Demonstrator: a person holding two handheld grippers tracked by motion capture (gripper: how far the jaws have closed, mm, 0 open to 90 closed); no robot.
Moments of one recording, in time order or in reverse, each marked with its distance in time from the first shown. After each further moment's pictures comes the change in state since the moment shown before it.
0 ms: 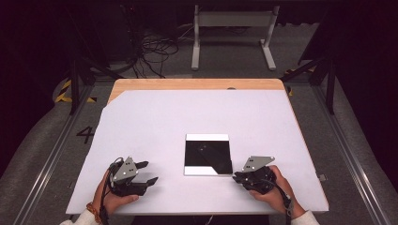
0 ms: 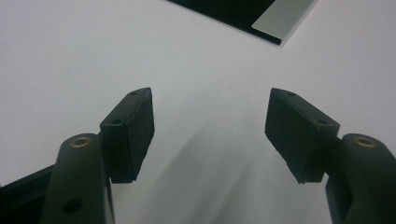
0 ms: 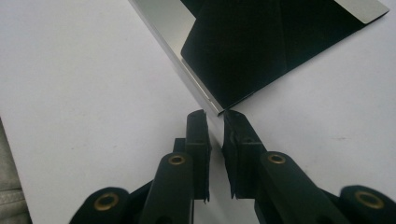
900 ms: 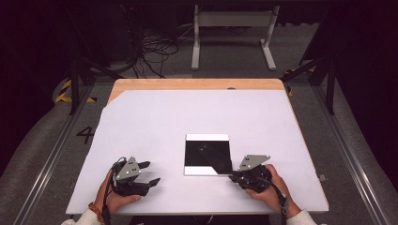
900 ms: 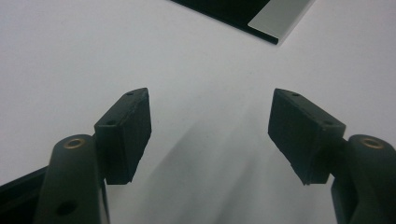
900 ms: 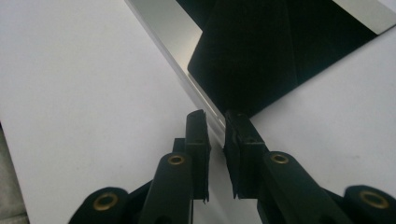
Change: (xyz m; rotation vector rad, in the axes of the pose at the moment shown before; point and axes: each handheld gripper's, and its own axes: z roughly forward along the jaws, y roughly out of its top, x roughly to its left) left arm -0.002 0.002 0.006 0.014 -0.014 -0.009; right arm 0.002 0.007 0.006 -0.001 0.011 0.011
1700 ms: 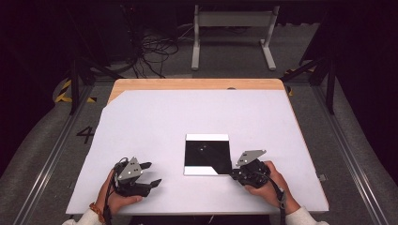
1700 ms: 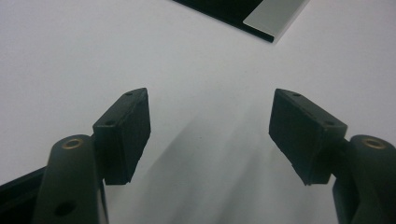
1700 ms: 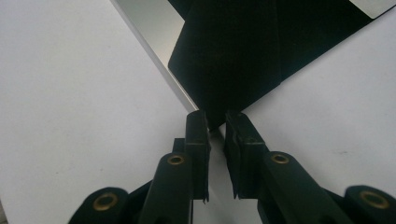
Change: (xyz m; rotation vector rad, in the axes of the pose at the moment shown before) left arm -0.002 0.001 0.003 0.013 -0.009 -0.002; right arm -0.008 0.009 0.005 0.078 -0.013 0.022
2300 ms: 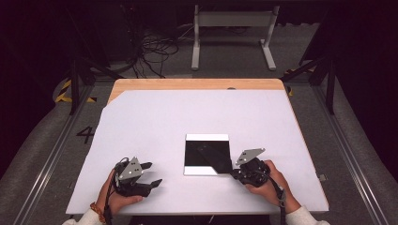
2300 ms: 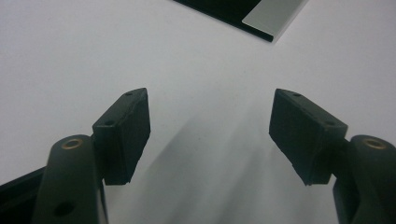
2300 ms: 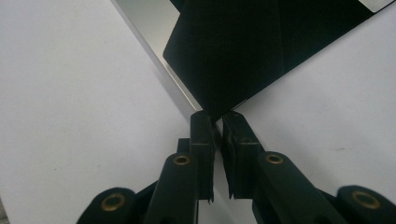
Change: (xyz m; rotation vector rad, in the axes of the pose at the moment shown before) left arm 0.000 0.001 0.001 0.001 -0.004 0.000; right arm -0.003 0.002 0.000 0.022 0.010 0.009
